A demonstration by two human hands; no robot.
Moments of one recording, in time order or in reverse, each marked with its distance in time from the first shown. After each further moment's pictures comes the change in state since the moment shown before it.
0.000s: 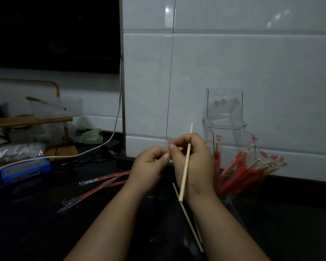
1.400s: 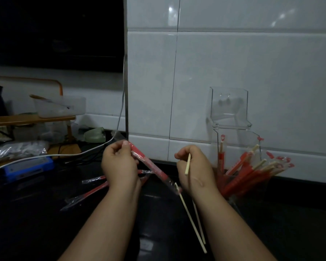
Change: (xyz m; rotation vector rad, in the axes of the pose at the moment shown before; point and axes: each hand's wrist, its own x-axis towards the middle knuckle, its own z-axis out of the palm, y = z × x) left_hand 0.015 -0.004 -0.023 -0.384 0.868 -0.166; right_hand 0.006 0.030 0.001 -0.196 -0.187 0.304
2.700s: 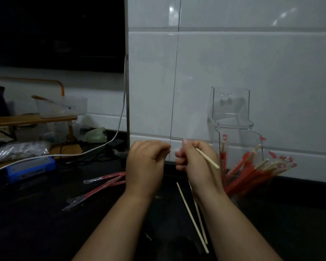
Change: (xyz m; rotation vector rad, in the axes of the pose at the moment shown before) left_hand -0.017 -0.008 -0.001 0.727 -0.443 1.090; right_hand 0.001 -0.012 -0.001 0.508 0.040 0.015
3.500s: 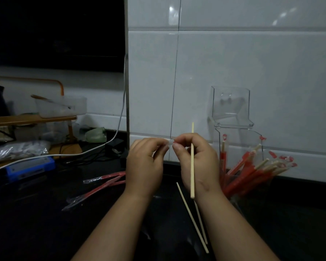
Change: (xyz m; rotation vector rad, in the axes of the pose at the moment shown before) left_hand 0.000 0.007 -0.005 -0.150 -0.012 -0.128; right_hand -0.007 -0.006 0.000 -0.316 -0.044 -0.404
